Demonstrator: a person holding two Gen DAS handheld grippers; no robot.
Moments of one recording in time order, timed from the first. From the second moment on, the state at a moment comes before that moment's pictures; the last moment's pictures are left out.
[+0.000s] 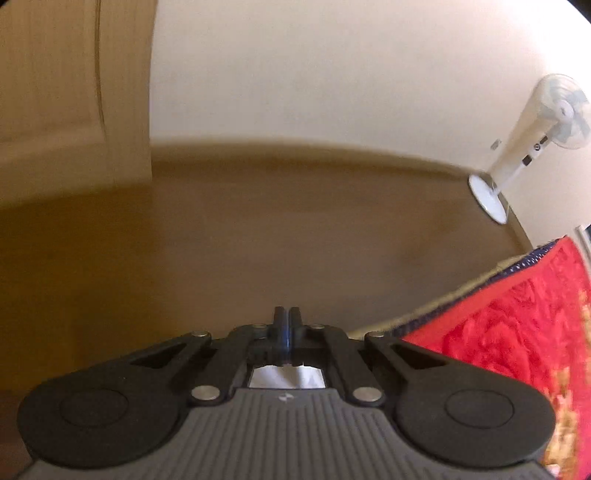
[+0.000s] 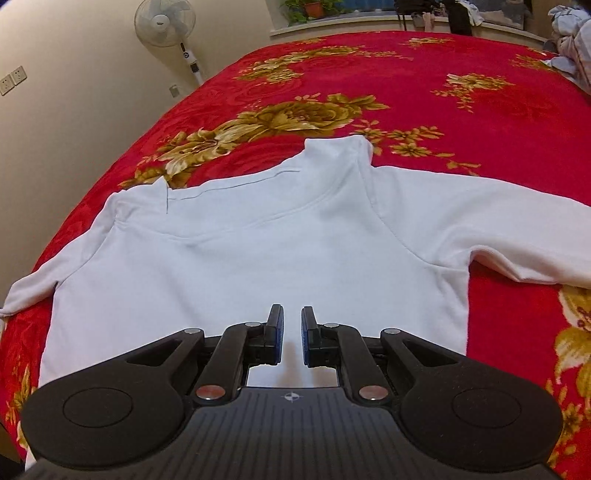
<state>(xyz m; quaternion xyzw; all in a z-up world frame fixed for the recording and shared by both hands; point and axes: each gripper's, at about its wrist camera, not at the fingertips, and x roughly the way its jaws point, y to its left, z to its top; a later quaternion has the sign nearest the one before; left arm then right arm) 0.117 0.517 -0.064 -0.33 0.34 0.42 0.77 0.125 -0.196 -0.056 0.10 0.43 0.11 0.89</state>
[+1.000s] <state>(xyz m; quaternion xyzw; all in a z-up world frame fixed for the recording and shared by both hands) 0.147 0.397 0.009 -0.12 0.21 0.37 0.90 0.125 -0.191 -0.053 0.08 0.42 0.12 0.89</state>
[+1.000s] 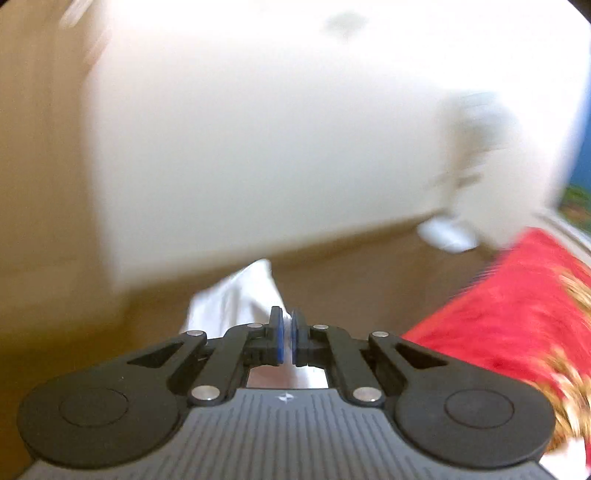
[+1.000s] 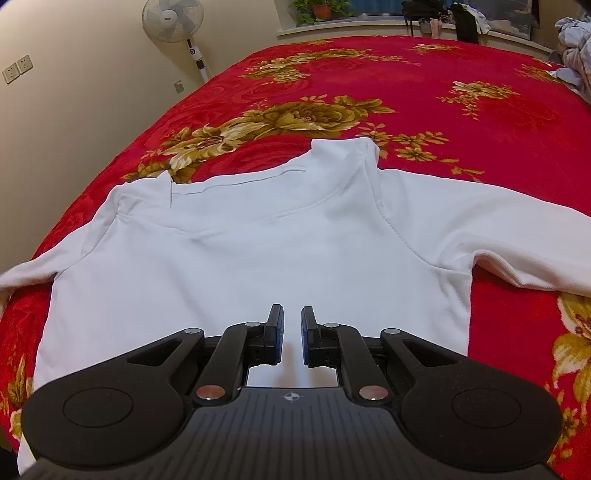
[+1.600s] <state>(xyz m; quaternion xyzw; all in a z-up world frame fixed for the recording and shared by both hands) 0.193 0.219 -0.010 0.04 0.30 -0.10 0.95 0.127 -0.199 -0.055 0.12 0.40 0.12 0.90</state>
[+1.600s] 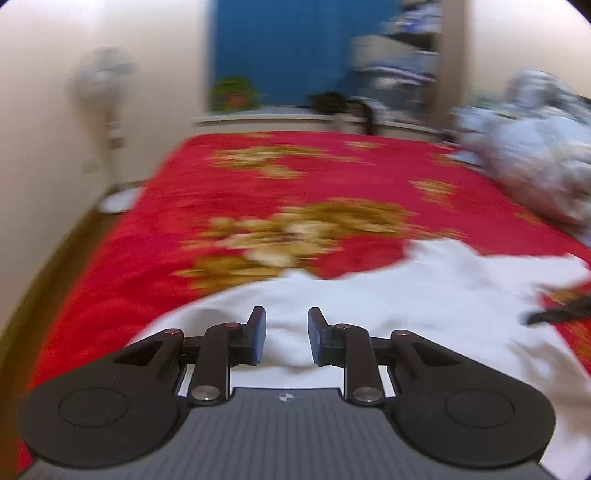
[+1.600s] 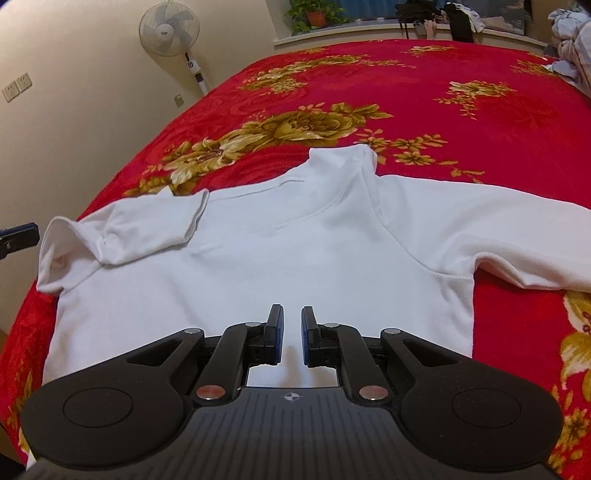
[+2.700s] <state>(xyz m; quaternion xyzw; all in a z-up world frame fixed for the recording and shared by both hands) 0.187 0.321 0.021 -0.09 0.29 0.01 0.95 0.193 -0.152 0.031 0.15 0.24 0.18 0.94</state>
